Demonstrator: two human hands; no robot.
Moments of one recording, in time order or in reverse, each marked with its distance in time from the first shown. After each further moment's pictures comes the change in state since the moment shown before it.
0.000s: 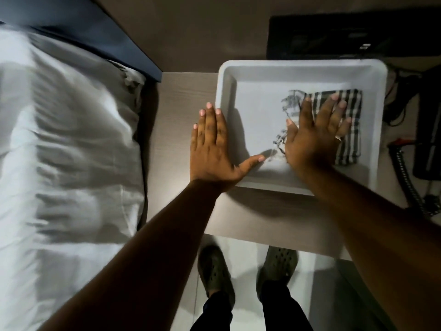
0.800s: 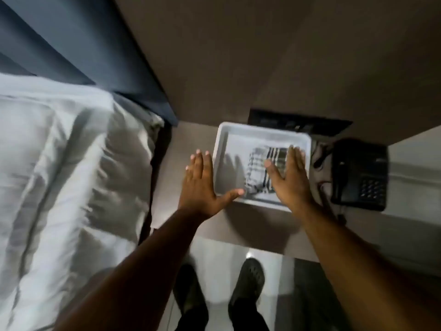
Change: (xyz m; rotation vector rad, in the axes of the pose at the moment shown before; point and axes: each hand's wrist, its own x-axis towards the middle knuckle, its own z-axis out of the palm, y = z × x) left_hand -0.073 0.017 -0.118 -0.323 -0.029 -0.089; right_hand -0.051 -0.010 -0.163 0.506 -0.241 0.038
